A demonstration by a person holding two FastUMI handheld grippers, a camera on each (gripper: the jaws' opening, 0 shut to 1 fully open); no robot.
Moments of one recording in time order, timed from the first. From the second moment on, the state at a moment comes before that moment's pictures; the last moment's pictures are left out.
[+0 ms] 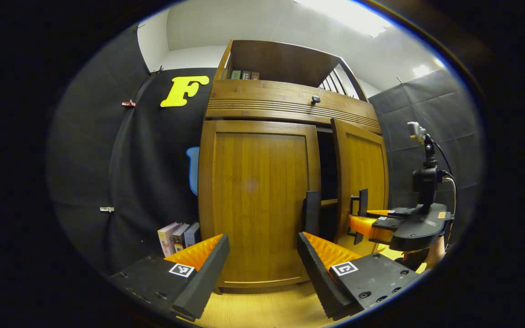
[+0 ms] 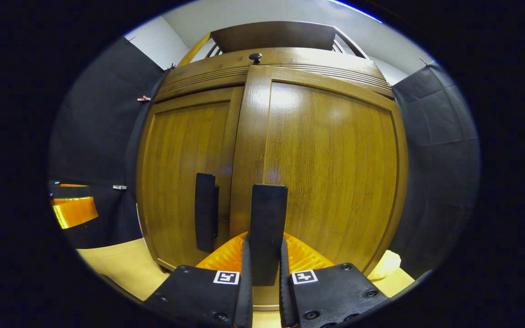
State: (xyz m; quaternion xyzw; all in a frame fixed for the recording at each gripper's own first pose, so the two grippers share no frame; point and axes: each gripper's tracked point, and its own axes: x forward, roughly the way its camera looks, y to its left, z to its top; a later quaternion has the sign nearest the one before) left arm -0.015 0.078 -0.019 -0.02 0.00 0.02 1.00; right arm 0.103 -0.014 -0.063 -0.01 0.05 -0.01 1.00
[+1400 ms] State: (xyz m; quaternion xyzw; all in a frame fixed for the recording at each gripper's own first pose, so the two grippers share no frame) left arm 0.046 -0.031 -0.028 -0.01 -0.02 -0.03 1.00; right arm -0.074 -0.146 -0.039 -0.02 0.06 -0.11 0.99
